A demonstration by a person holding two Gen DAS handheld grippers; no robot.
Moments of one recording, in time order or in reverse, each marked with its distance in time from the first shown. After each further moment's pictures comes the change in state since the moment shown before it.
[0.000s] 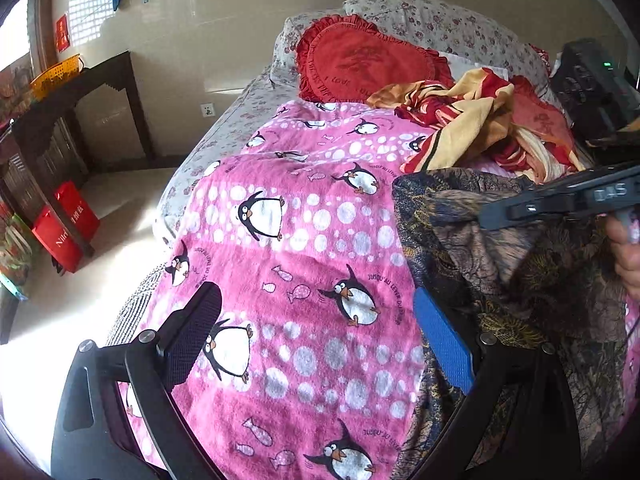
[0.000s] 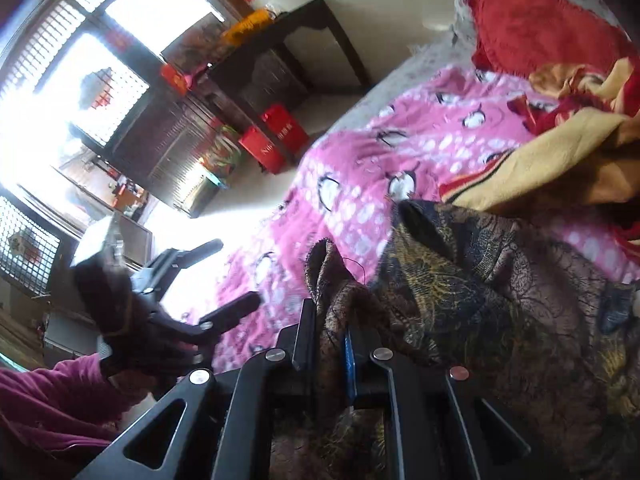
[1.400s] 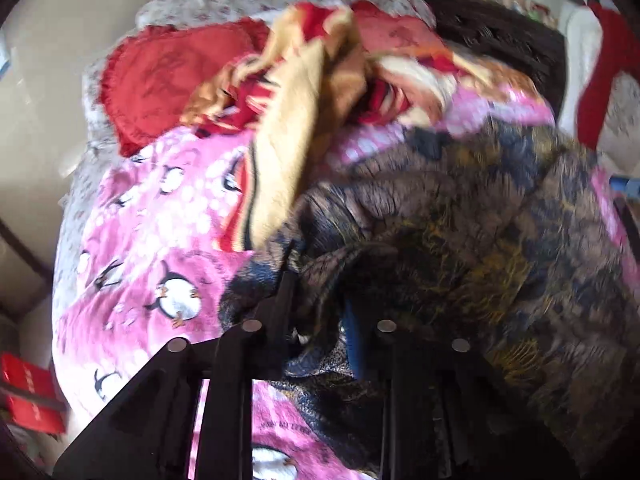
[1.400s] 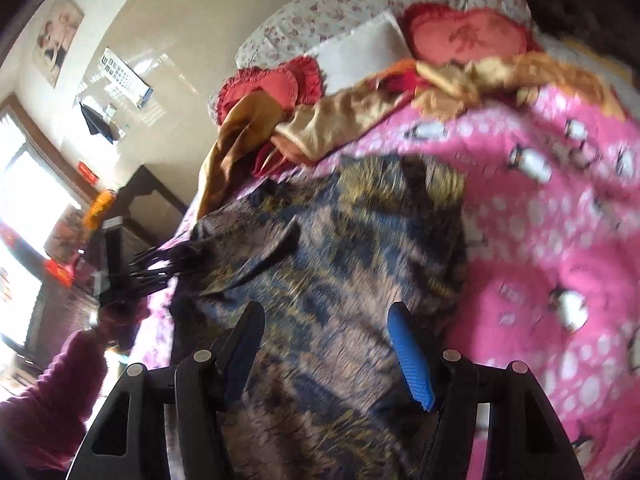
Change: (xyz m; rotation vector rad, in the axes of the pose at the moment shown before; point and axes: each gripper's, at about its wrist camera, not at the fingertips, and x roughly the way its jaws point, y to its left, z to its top) left arm 0.081 -0.102 0.072 0.465 0.051 -0.338; right arm -0.196 -0.059 -0.265 0.532 -0.541 -0.456
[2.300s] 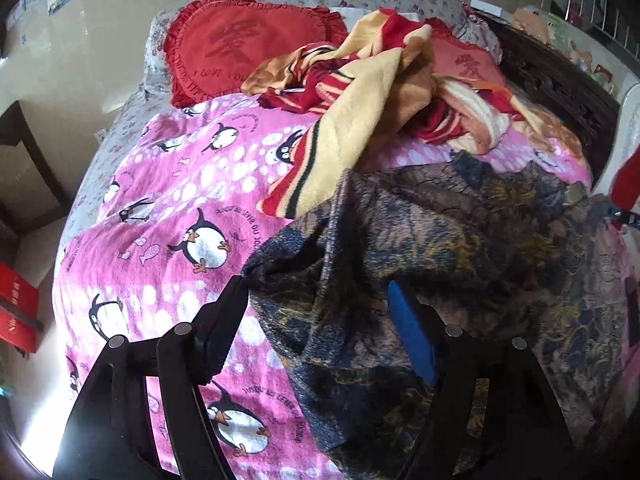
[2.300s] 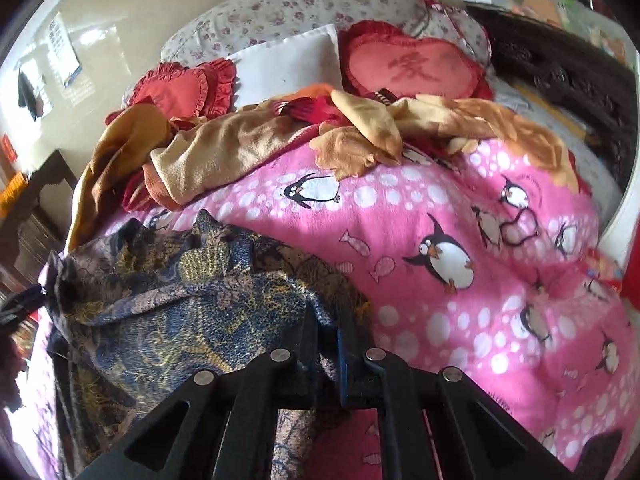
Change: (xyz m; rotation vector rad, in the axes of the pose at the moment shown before) left arm 0.006 0.011 -0.011 -0.218 0.040 0.110; right arm 0.050 -0.060 0.072 -0.042 0.007 -0.318
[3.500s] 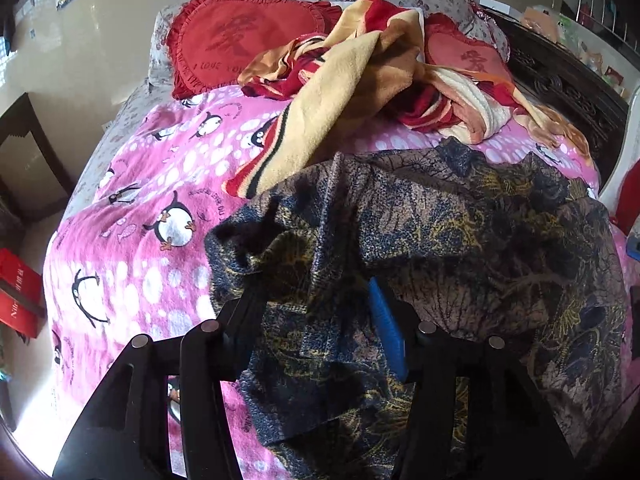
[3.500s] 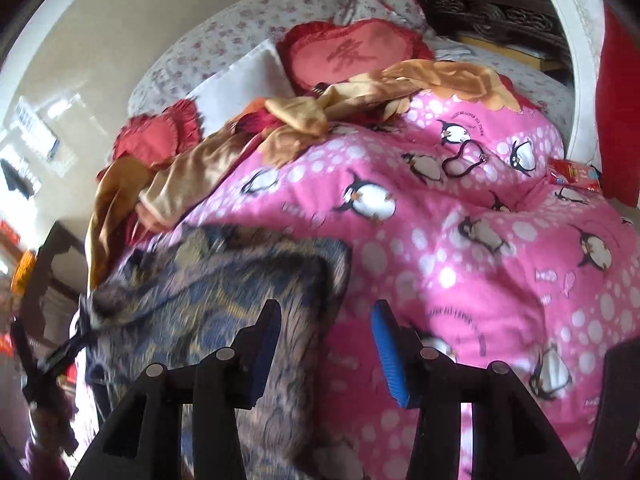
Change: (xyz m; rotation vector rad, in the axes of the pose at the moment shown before) left arm 0.007 -0.030 -0.010 -0.032 0.018 -0.002; right arm -0.037 -0.047 -0.050 0.234 -0.017 0.044
